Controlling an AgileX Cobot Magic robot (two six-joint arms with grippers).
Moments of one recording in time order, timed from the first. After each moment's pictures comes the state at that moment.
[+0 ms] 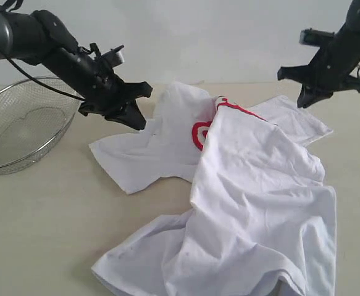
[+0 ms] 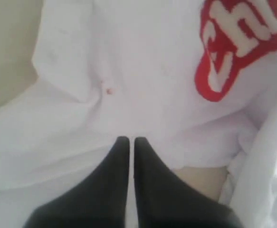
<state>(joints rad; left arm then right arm) -0.22 2.25 -1.76 -0.66 0.96 0.39 -0.15 2.29 -1.95 0.21 0.95 -0.04</state>
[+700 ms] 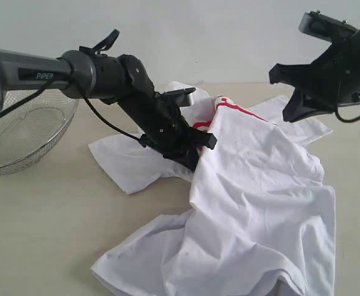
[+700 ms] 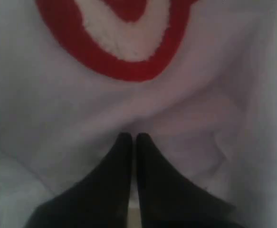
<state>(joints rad) -0.49 2.37 -1.76 -0.63 0.82 0.37 -0.03 1.69 -1.21 0.49 0.79 -0.23</state>
